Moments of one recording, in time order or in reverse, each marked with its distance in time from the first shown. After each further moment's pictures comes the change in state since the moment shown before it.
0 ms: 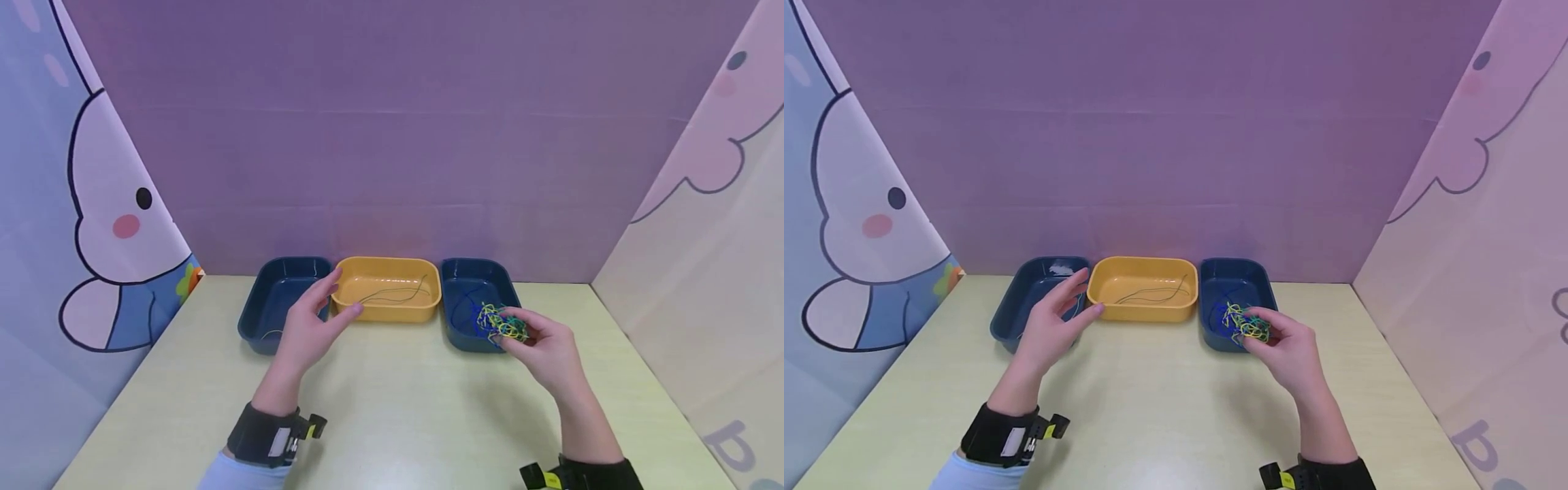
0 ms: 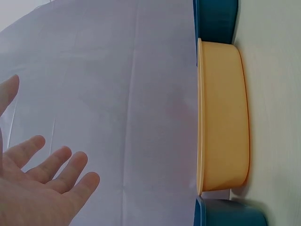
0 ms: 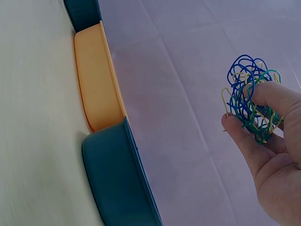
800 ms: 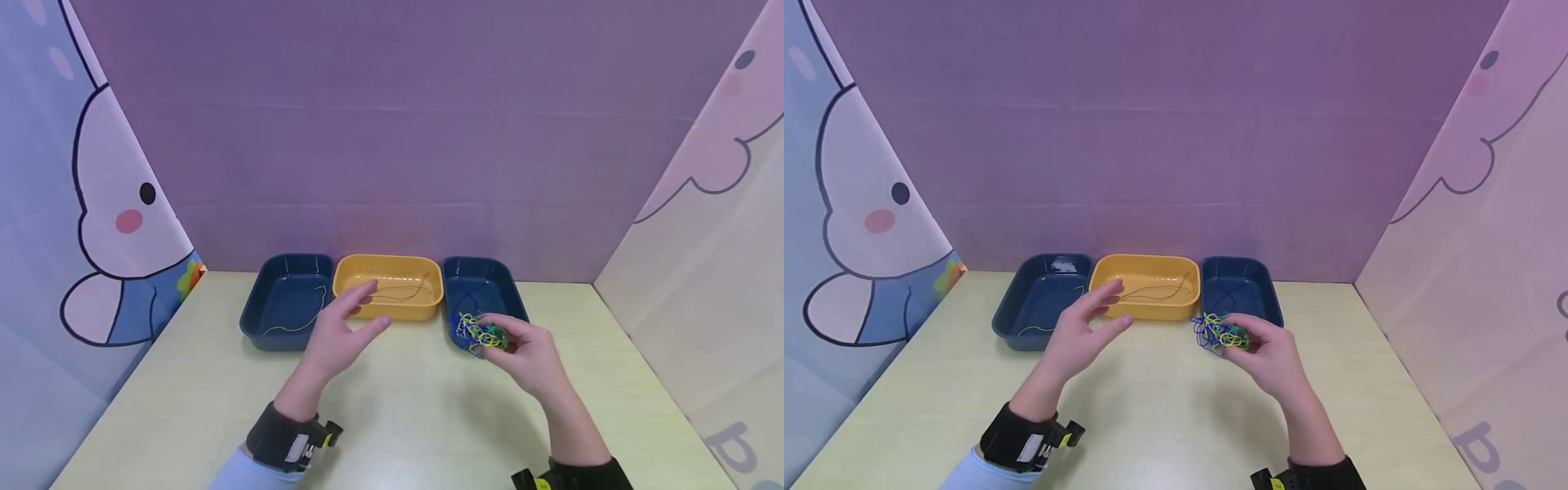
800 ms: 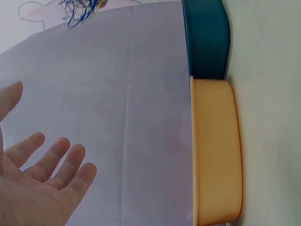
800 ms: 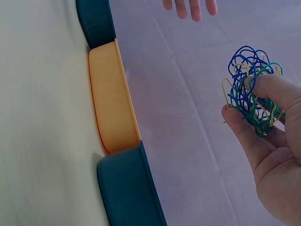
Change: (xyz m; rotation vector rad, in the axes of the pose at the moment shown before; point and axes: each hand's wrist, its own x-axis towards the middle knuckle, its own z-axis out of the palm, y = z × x) left_hand -0.010 0.008 0.032 -0.030 -0.081 0.117; right_hand -0.004 -0.009 0.024 0.031 -0.108 -0.065
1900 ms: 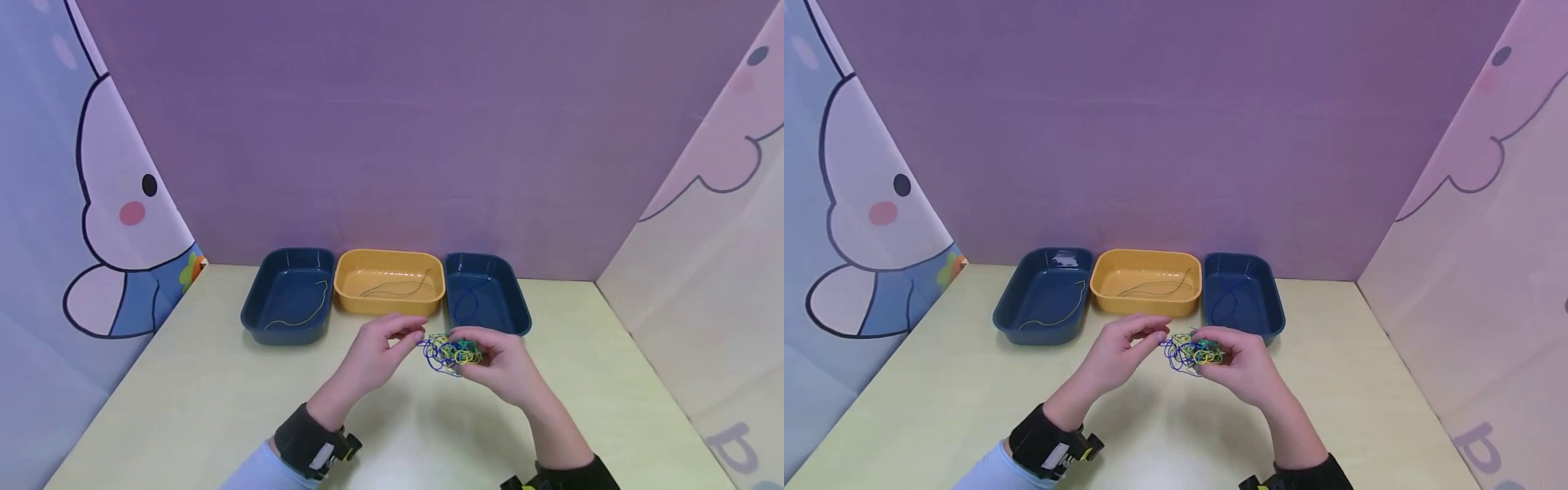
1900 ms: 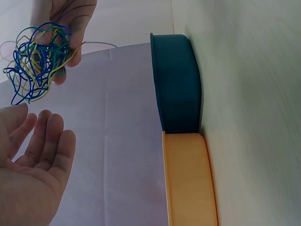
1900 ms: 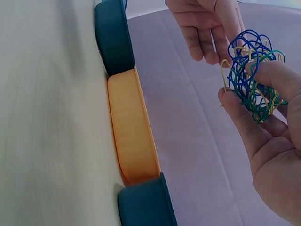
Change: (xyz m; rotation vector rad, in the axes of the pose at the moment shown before) left_hand -0.013 0.013 0.049 -0.019 -0.163 0.014; right_hand -0.009 -0.011 0.030 0.243 -0.232 -0.084
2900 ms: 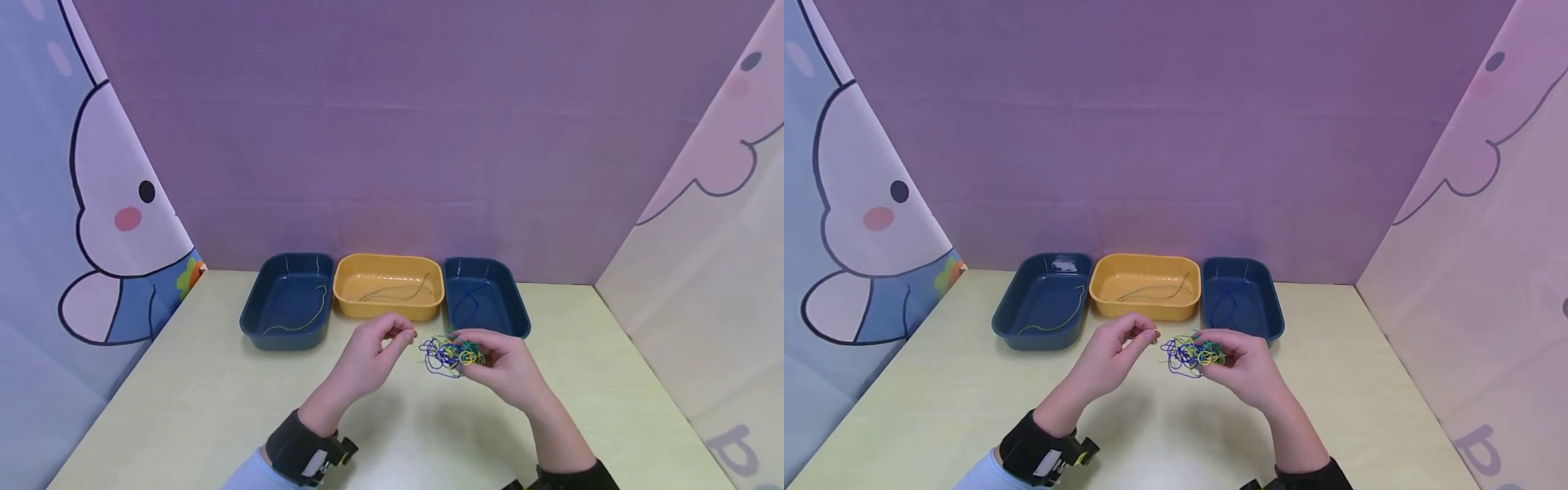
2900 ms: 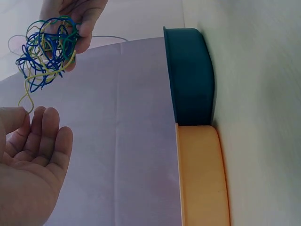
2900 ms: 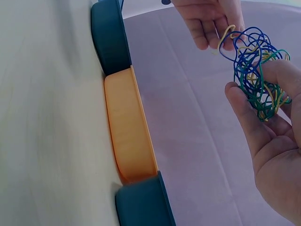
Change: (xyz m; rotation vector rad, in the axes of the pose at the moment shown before) left_hand 0.000 0.006 -0.011 0.040 0.016 -0.010; right_hand 0.002 -0.001 -0.004 -0.028 0.041 0.004
